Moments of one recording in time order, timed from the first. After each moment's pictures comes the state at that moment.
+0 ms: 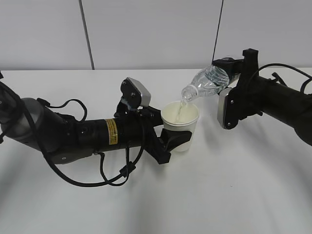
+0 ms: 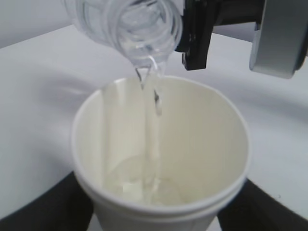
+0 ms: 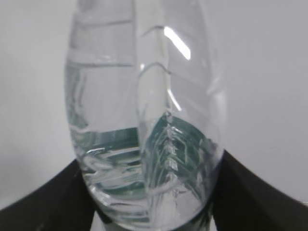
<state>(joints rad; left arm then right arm) -0.52 2.16 -1.00 0.82 -0.96 -0.43 0.07 1.97 -0.86 -0.45 -0.94 -1.35</state>
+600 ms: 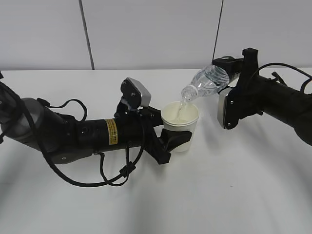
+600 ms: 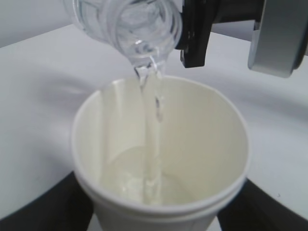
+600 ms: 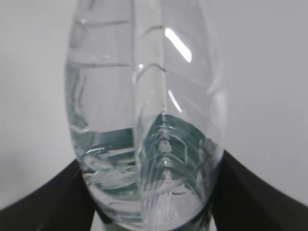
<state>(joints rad) -0.52 2.16 -1.00 0.82 -0.96 -0.43 0.07 1.97 -0.86 -0.45 -0.95 -1.37</state>
